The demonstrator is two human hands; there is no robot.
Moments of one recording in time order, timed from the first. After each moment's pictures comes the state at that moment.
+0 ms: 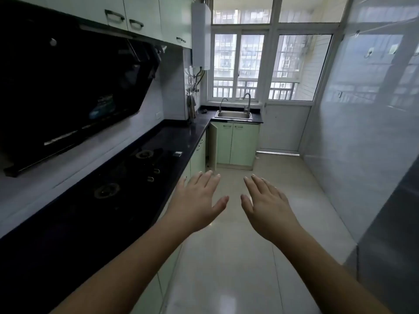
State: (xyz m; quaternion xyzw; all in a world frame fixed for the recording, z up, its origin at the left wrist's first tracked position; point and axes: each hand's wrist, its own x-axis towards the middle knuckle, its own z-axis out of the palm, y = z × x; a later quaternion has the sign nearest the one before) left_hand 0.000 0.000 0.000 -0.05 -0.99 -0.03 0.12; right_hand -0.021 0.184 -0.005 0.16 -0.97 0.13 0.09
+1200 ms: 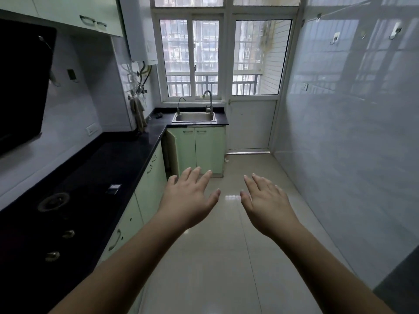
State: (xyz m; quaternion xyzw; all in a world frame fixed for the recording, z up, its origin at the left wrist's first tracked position) left_hand -0.440 0.089 -0.006 -0.09 -0.99 -0.01 0.10; right_hand -0.431 0.282 -0.020 0.06 -0.99 0.10 0.10
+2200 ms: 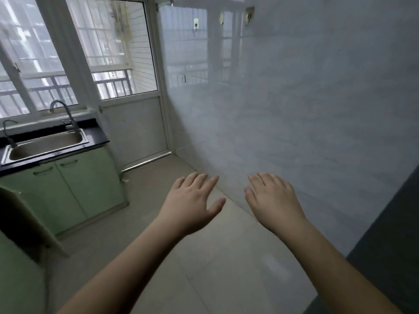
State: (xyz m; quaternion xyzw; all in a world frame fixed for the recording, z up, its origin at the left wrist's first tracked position) left_hand -0.762 0.328 -0.034 -0.46 -0.88 -0.03 0.11; right_hand -0.645 0.488 -0.037 -0.26 -0.96 0.00 0.13
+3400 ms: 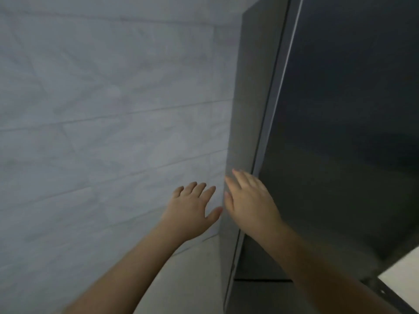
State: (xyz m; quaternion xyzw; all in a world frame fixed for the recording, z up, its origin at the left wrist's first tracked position) left_hand -0.765 0.745 -0.069 -0.92 -0.39 -0.04 0.04; right_hand -0.611 0.669 -0.049 -0.73 -0.65 -0.12 0.15
